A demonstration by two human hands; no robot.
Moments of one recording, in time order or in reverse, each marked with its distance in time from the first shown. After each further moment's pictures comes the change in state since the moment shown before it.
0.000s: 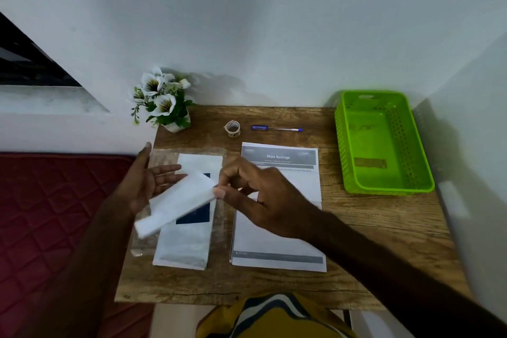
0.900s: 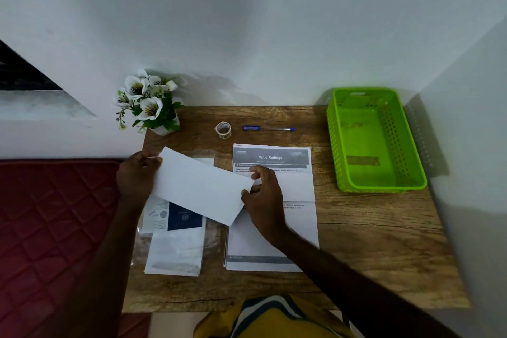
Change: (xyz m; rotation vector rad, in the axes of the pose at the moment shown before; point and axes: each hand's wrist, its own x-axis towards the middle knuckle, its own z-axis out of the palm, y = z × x) left_hand 0.034 -0.007 0.018 0.644 0.725 0.649; right_hand -0.014 0.137 0.073 -0.050 0.647 0.574
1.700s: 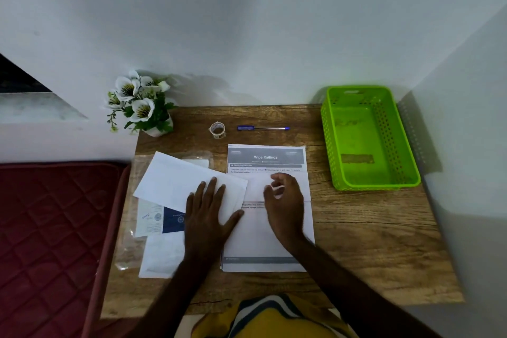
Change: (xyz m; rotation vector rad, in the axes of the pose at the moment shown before) left_hand -0.162 0.019 0.082 0.515 -0.263 0.552; right_hand -0.007 0.012 -0.036 -0.091 0.234 0.101
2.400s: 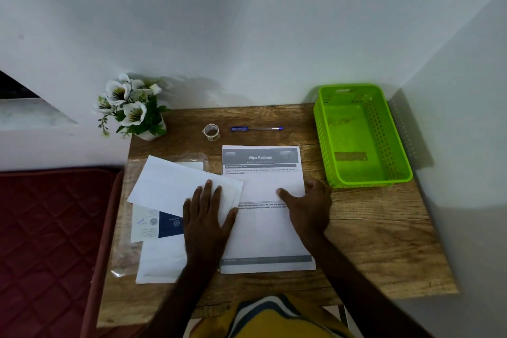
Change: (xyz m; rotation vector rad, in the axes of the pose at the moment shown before) left_hand -0.003 0.009 0.008 -0.002 0.024 -0.074; right_hand 0.018 0.018 -0.042 -0.303 0.121 0.357
